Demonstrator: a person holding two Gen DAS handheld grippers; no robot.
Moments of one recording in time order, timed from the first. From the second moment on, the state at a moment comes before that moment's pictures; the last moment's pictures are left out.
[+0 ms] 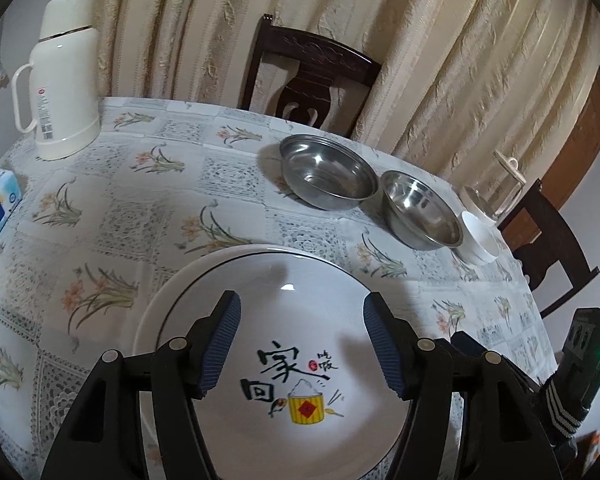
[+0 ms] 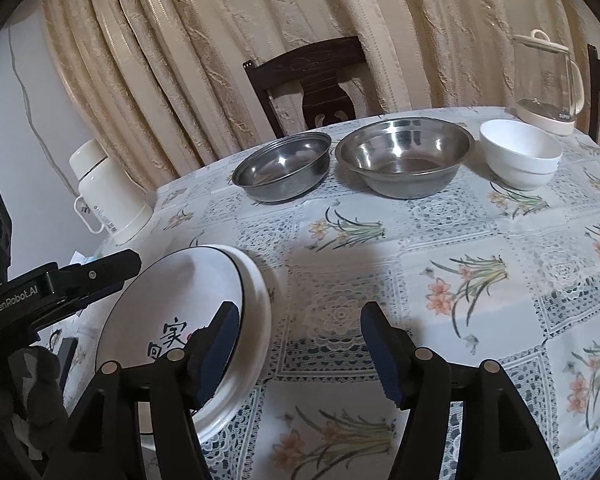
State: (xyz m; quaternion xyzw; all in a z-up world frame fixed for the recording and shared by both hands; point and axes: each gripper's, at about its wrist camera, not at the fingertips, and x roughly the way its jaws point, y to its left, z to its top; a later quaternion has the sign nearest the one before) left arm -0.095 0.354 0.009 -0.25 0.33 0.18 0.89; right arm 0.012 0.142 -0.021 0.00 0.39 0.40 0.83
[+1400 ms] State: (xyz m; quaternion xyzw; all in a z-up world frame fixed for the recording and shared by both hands) left arm 0.092 0.492 -0.013 -0.23 0.40 0.18 0.87; right arm 0.137 0.251 -0.031 0.10 0.48 0.43 0.76
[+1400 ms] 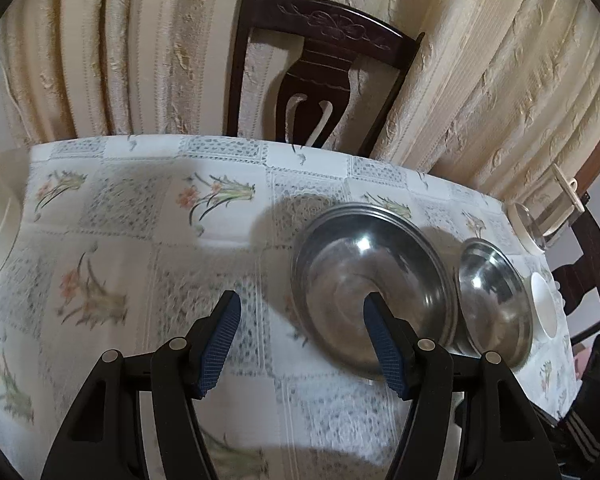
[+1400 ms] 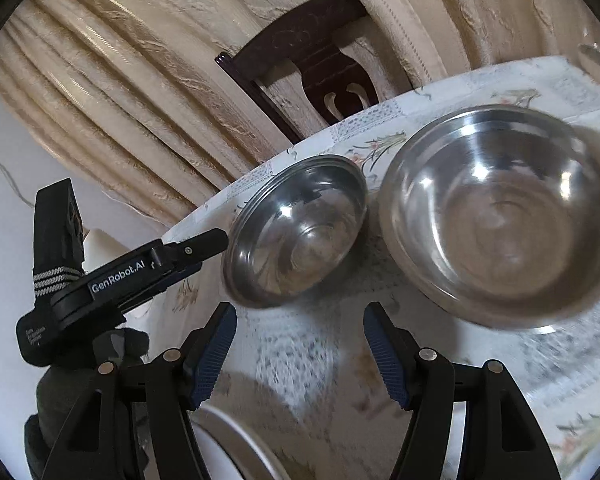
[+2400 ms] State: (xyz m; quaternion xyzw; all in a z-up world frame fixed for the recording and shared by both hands) left arm 0.142 0.508 -0.053 -0.23 0.47 0.11 0.84; right arm 0.154 0.292 -0.046 0.04 0.48 0.42 0.76
